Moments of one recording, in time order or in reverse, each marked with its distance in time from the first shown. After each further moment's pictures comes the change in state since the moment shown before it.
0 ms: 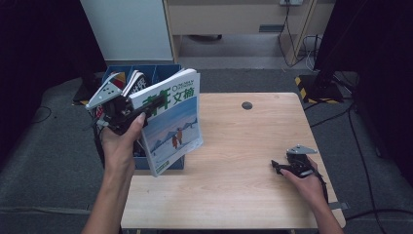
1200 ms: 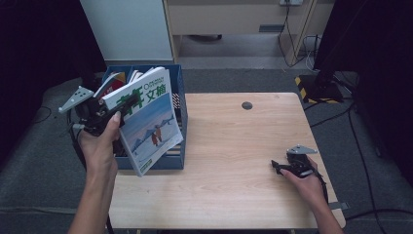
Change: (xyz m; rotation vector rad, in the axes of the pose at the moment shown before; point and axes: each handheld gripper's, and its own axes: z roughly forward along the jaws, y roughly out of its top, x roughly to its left) left arm 0.041 -0.006 -0.031 -0.034 0.164 -0.059; right arm 0.000 0.000 0.000 0.001 -0.001 0.003
